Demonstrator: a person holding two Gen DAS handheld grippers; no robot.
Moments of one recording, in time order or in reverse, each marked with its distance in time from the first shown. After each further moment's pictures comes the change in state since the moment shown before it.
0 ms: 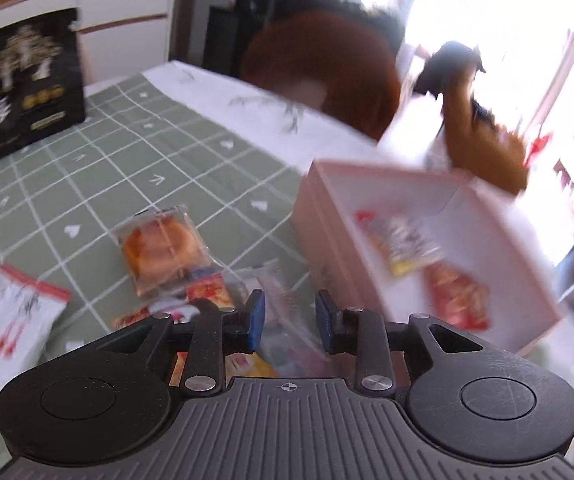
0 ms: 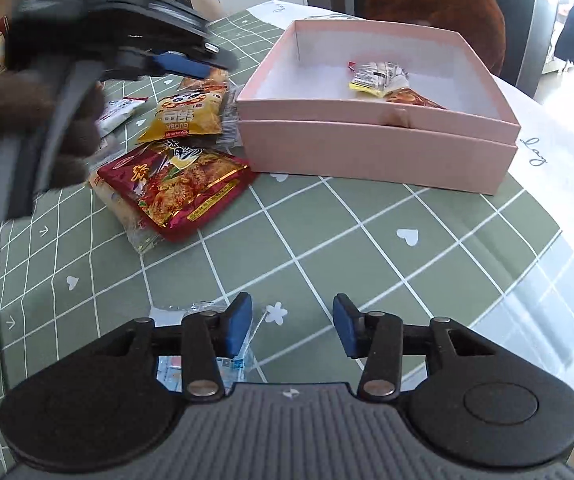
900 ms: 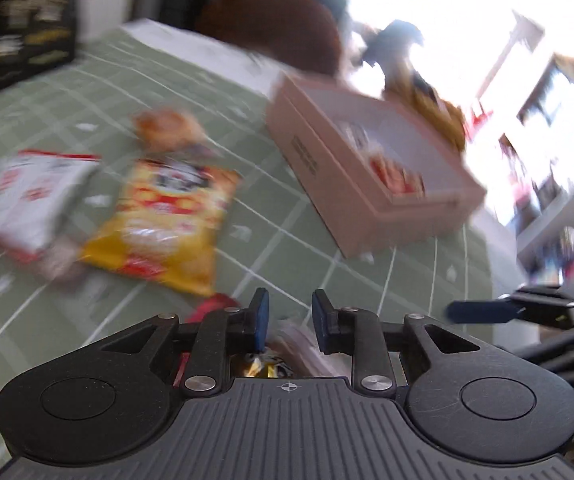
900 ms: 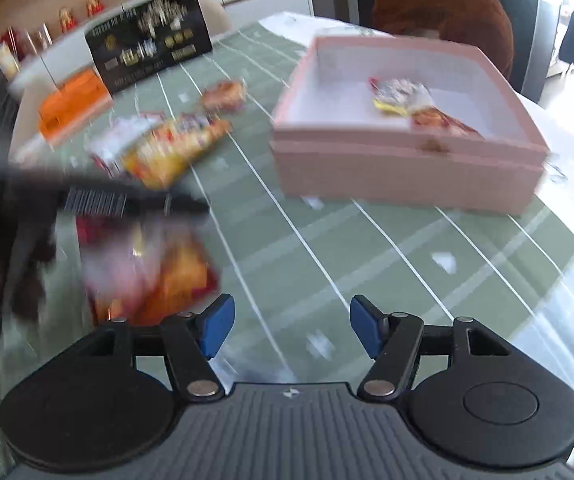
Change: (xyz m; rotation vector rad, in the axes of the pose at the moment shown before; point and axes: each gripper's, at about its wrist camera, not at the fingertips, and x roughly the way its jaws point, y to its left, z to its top) left arm -0.088 0.048 -0.106 -0.031 -0.002 -0.204; right arm 0.003 0.023 0.020 0.033 -0.045 0.046
